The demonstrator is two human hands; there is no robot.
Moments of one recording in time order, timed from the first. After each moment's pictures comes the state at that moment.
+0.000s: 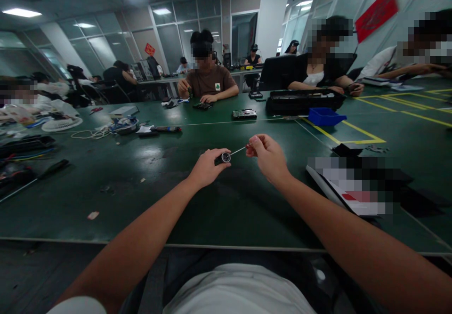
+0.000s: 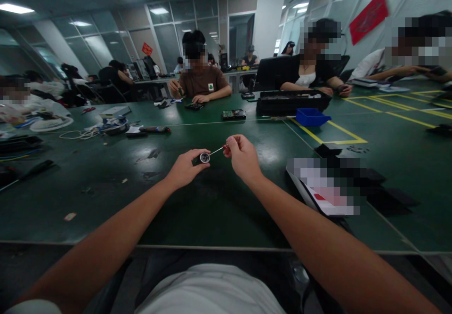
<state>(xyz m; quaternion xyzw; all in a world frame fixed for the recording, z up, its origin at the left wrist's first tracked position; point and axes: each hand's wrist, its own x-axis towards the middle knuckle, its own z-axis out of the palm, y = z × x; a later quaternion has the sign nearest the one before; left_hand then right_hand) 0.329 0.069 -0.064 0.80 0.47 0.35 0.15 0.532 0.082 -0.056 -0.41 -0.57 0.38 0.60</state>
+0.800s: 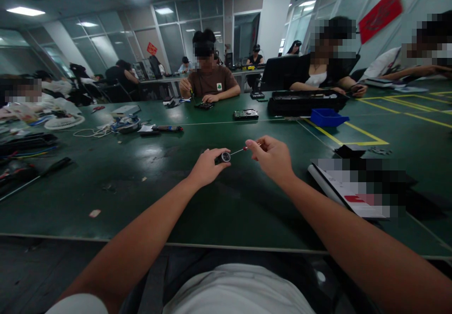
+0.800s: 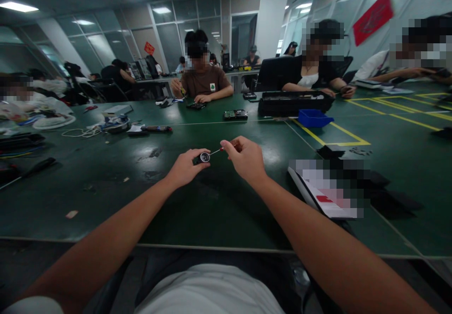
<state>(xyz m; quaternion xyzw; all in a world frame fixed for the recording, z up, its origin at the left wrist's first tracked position) 0.326 0.070 -0.064 0.80 0.48 0.33 0.13 0.538 0.067 -0.040 -0.48 -0.66 0.23 0.52</state>
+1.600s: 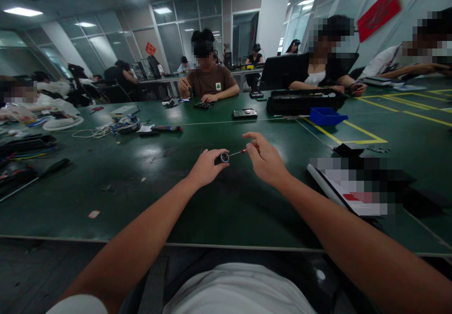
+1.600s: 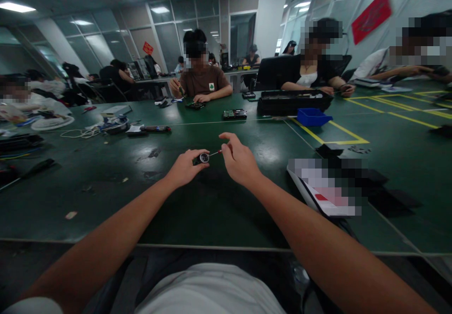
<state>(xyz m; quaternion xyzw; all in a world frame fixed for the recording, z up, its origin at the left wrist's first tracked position) 0.323 0.074 -0.068 0.81 0.49 0.30 0.11 0.534 0.065 -0.045 -0.44 -0.72 0.21 0.49</state>
